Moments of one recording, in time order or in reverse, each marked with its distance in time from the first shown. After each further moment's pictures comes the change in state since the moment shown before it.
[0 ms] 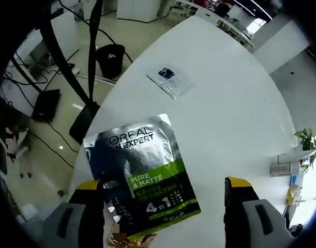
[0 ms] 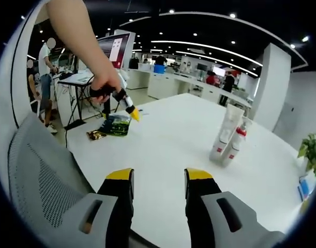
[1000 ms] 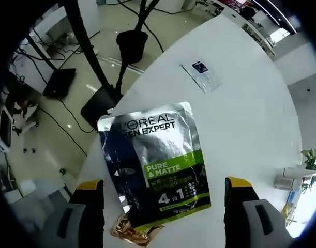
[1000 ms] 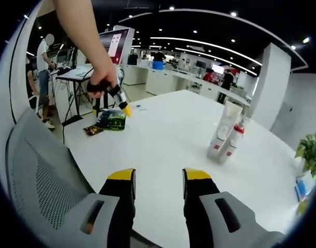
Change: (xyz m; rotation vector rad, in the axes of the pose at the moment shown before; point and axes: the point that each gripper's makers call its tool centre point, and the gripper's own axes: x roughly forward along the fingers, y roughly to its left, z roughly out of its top) left arm 0.001 0.020 -0.015 -0.157 0.072 0.092; right arm 0.000 -0.004 -0.007 -0.016 0.037 -0.022
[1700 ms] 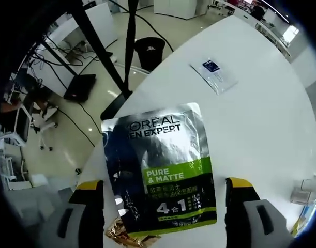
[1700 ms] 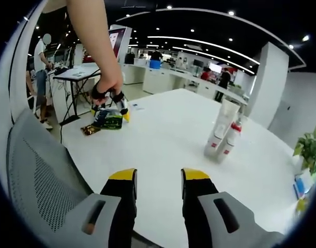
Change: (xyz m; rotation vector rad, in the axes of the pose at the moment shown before) left arm 0.015 0.005 0.008 -0.052 -0.086 0.170; right arm -0.001 -0.004 -0.002 0.008 0.005 -0.018
